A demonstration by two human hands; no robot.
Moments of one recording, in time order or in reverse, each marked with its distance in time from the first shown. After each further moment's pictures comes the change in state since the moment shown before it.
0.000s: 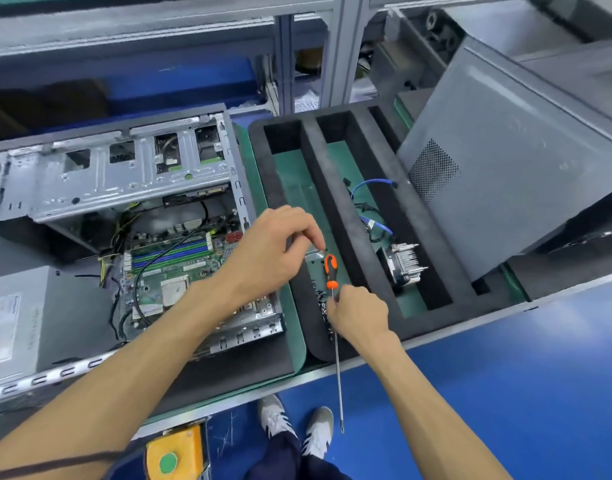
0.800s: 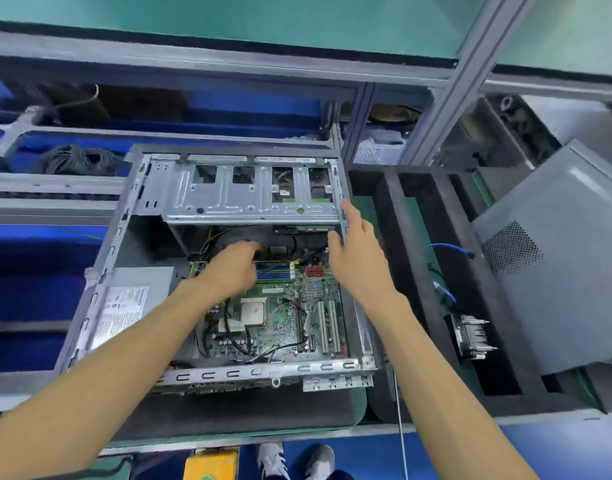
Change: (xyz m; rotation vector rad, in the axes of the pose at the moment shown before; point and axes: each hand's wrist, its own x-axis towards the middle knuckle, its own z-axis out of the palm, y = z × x) left_hand -0.058 -0.168 -0.097 0.356 -0.184 -0.684; right_hand 0.038 -0.171 -0.095 0.446 0.236 -0.394
